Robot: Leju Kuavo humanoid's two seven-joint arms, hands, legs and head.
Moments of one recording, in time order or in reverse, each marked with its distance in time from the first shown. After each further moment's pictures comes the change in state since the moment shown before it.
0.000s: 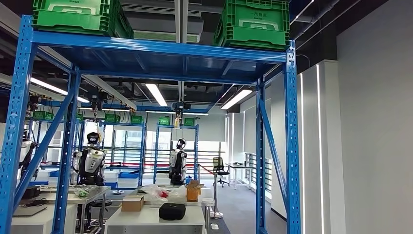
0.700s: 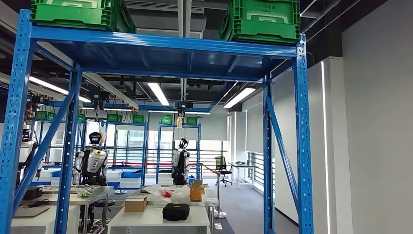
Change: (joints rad) left arm 0.002 0.002 0.004 0.000 0.012 0.008 -0.003; right arm 0.083 -0.124 -0.137 0.027 -0.056 -0.030 0.071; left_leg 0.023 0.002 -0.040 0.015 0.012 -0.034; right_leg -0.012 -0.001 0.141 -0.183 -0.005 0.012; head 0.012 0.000
